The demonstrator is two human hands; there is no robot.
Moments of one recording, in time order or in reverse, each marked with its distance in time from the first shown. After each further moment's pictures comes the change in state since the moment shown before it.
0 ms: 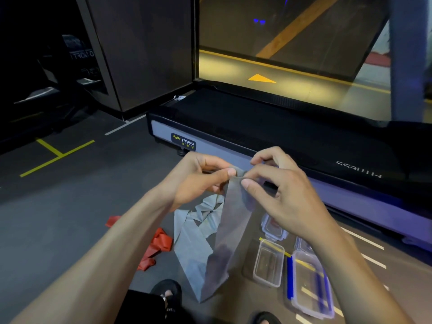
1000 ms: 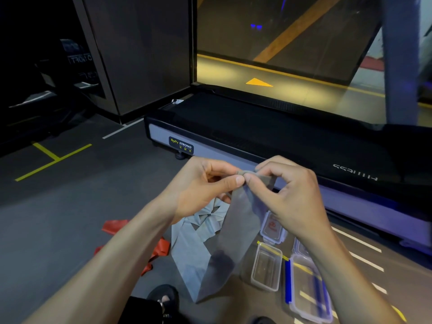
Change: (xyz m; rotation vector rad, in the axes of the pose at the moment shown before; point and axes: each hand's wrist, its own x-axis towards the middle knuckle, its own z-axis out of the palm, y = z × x) left_hand -0.008 0.012 0.016 -0.020 -0.044 0.065; right_hand 0.002 0.002 0.001 0.170 0.243 0.030
